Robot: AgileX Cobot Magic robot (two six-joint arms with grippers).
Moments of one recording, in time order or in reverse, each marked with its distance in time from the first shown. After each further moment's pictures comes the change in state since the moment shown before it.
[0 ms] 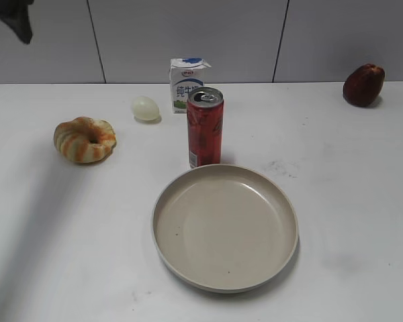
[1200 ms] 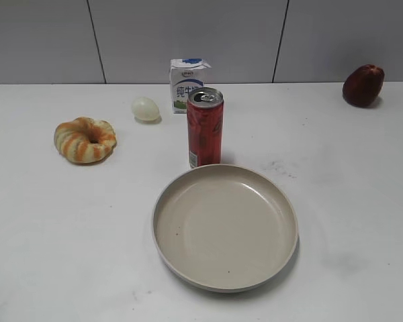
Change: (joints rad) left arm 0.020 -1.414 1.313 0.042 -0.068 -0.004; right arm 0.000 0.000 0.000 -0.001 0.000 0.000
